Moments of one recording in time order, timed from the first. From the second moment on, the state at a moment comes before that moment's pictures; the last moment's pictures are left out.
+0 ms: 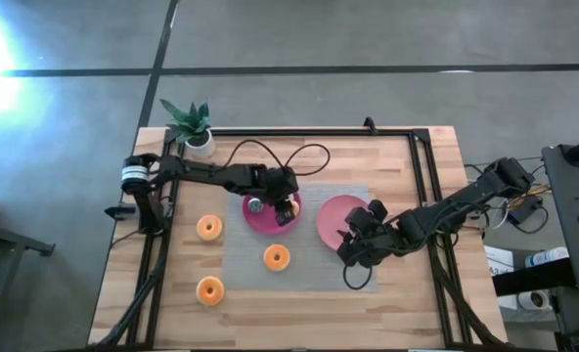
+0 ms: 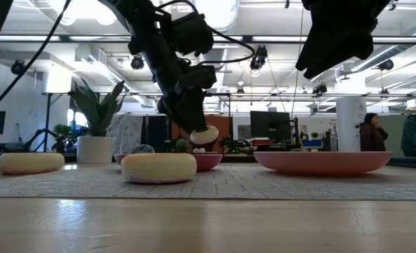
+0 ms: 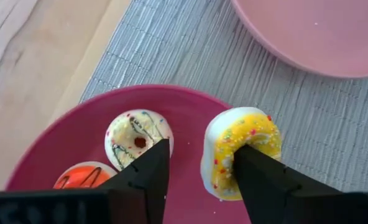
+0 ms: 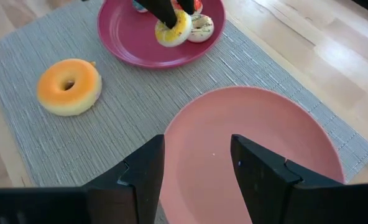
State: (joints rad) left arm 0.15 1.77 1.20 -0.42 -0.01 -0.24; right arm 0.45 1.41 1.02 -0.72 0.63 1.00
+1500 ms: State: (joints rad) left arm 0.12 1.73 1.17 -0.40 -0.01 -0.18; right arm -0.09 1.73 0.86 0.24 -0.03 1.04
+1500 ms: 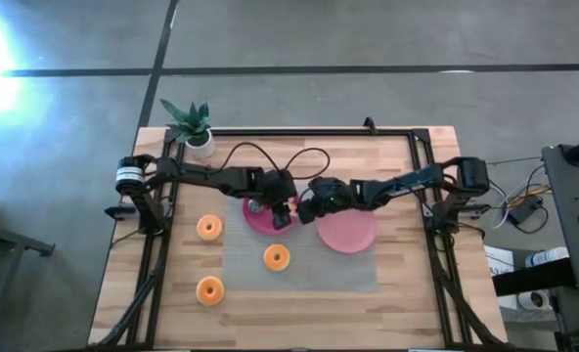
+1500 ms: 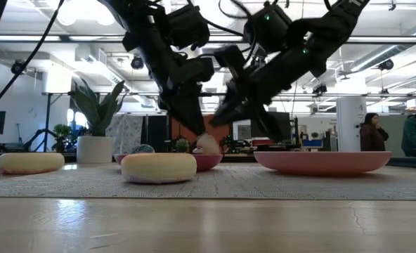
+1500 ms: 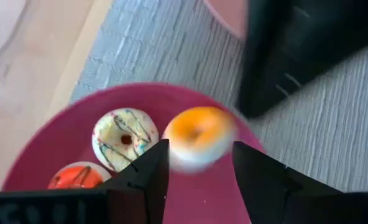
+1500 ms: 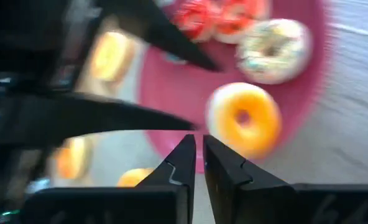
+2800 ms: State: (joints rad) left arm -0.03 1.67 1.03 -0.50 -0.08 0.13; right arm -0.08 1.56 0.86 0.00 0.06 0.92
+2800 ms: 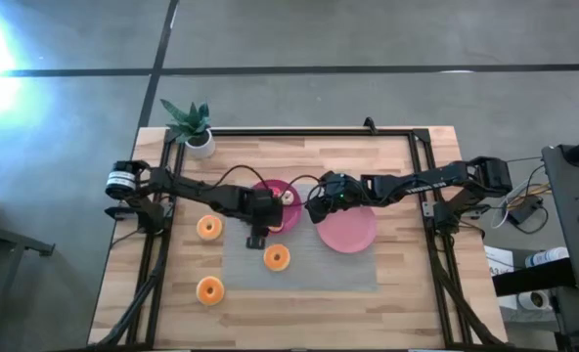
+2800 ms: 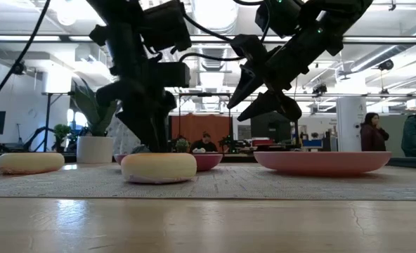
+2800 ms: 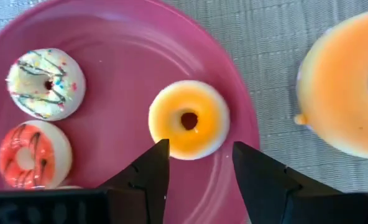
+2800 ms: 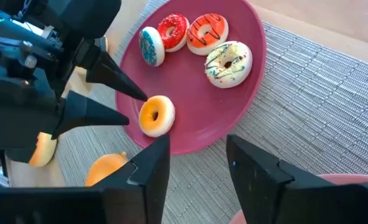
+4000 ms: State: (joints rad) left arm -0.03 1.74 1.03 -0.43 -0.09 0.26; right arm -0.08 1.57 0.85 -0.05 0.08 0.94
